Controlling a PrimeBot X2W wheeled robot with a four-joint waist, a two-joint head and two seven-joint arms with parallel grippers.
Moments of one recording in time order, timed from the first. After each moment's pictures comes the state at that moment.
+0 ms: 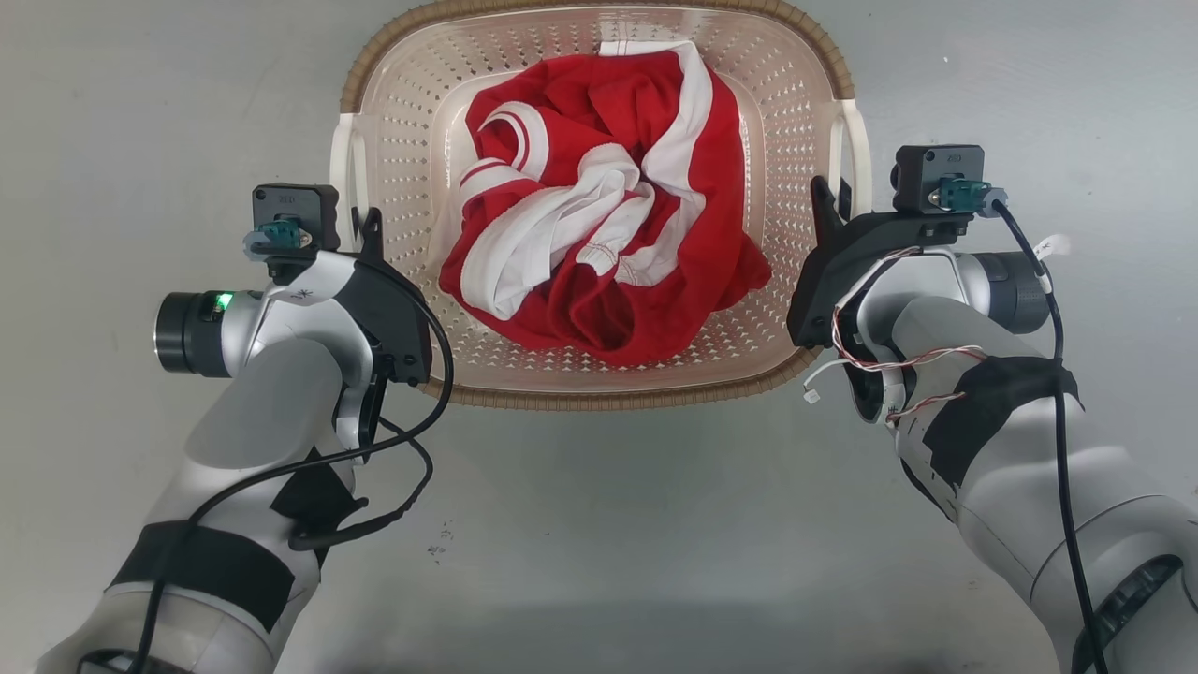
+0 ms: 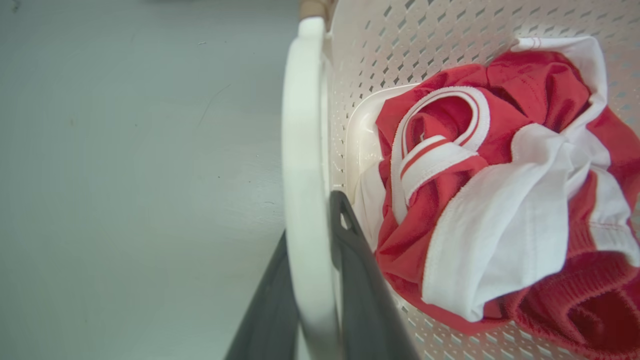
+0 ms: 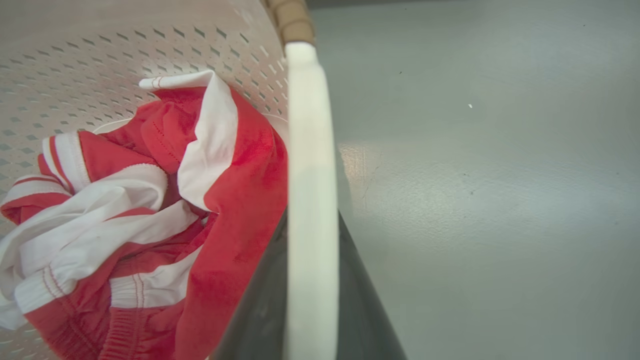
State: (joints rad) left arm -1.08 0.07 -0.66 1.19 -0.72 0.10 -0.10; right arm -1.22 -0.08 1.18 1.17 1.18 -0.13 -0.16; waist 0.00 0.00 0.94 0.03
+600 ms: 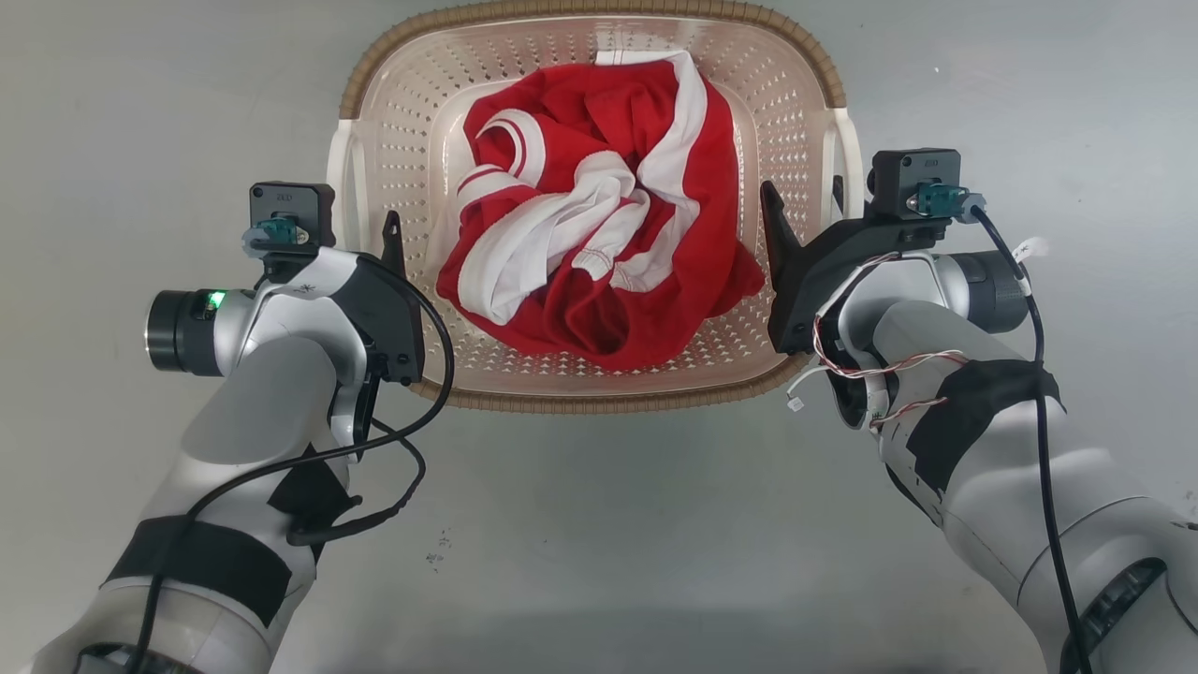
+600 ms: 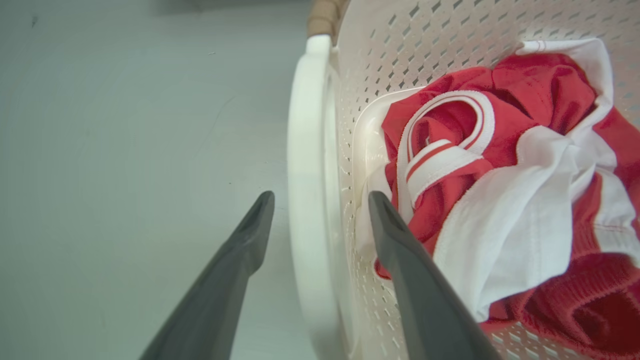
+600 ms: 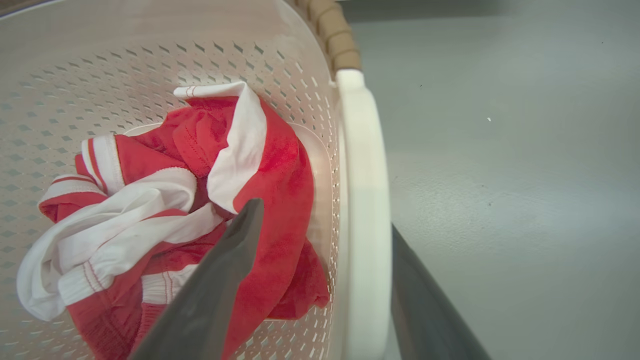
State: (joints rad) left arm -1.10 0.07 -0.66 1.22 -0.71 0.09 -0.12; right arm -1.22 -0.06 1.19 1.16 1.18 -0.13 -0.17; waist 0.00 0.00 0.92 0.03
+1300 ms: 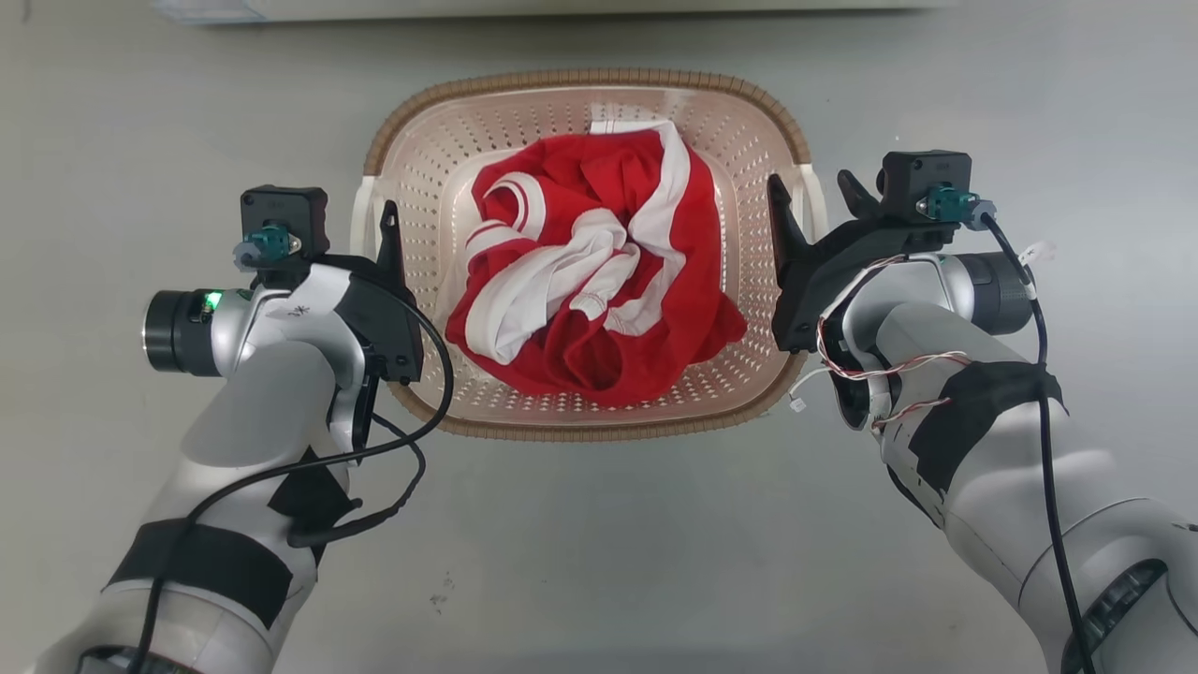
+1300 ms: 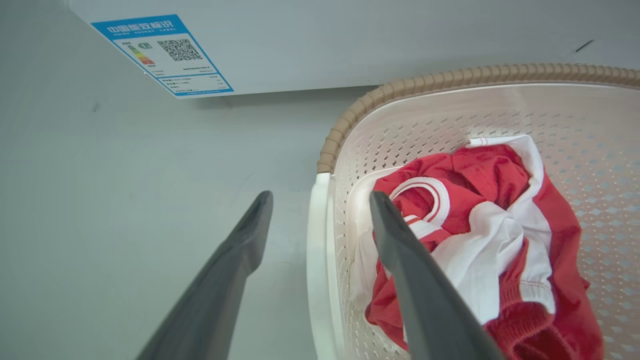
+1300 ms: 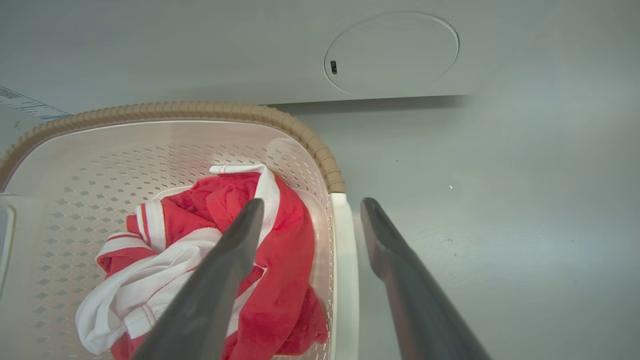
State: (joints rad) left arm -1.10 0.07 -0.65 1.23 -0.71 0.08 -0.19; right arm -1.22 -0.06 1.19 1.16 1.20 -0.13 -0.21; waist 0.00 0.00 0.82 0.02
